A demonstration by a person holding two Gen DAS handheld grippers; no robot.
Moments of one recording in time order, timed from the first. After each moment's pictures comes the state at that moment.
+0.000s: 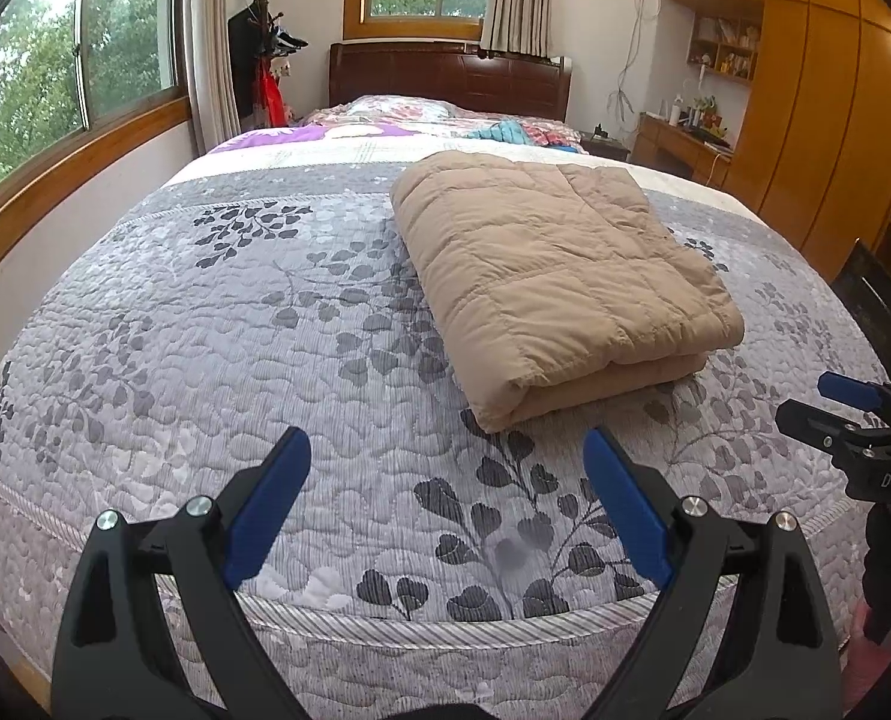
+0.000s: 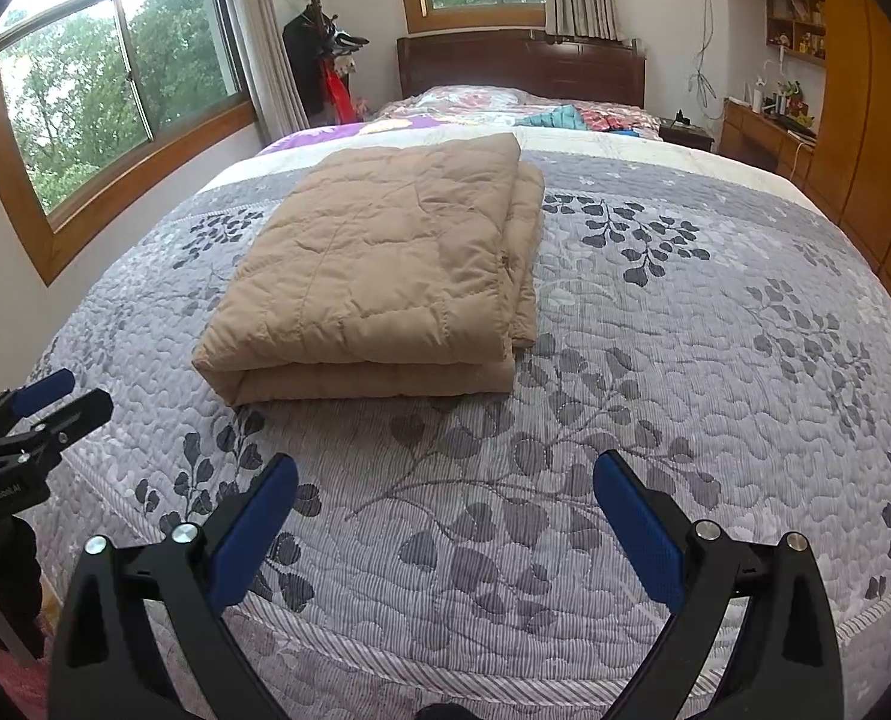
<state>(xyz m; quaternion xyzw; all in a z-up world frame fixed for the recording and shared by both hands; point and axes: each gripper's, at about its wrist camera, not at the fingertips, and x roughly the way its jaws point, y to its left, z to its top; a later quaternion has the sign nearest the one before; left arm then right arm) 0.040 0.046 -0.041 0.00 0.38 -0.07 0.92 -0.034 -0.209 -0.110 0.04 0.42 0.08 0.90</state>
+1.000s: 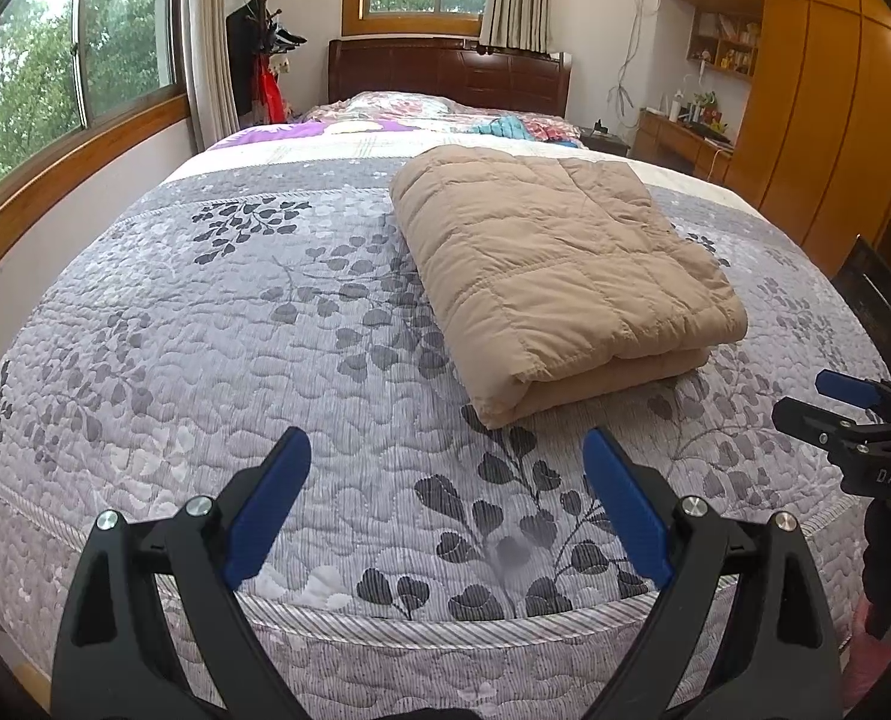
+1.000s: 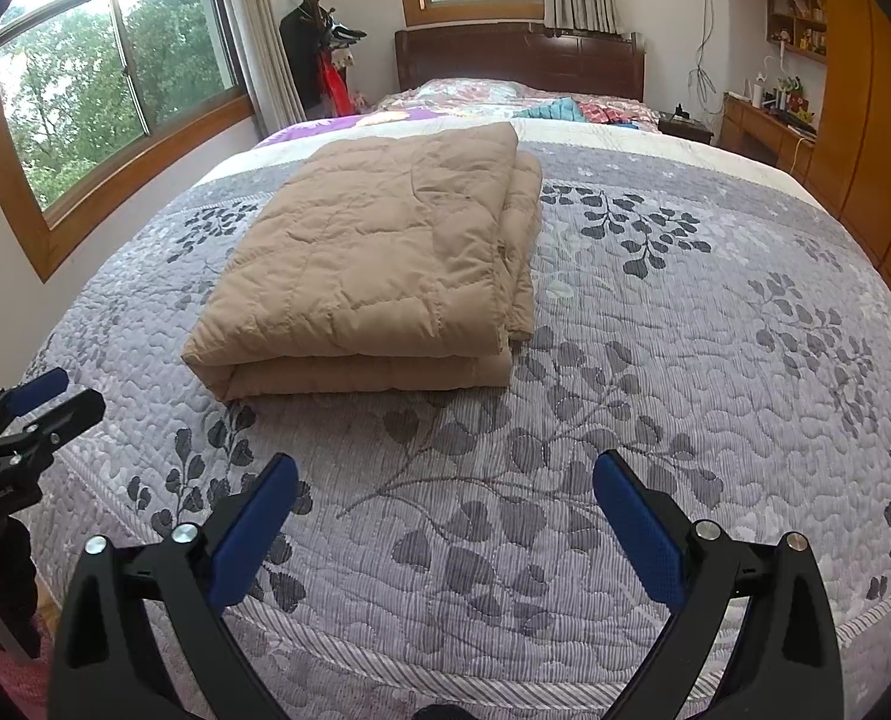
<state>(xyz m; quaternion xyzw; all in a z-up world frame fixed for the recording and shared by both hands) 0.042 0.048 -0.044 0.00 0.38 -0.07 0.92 -0.028 -0.211 -0.116 0.04 0.43 0.08 0.90</state>
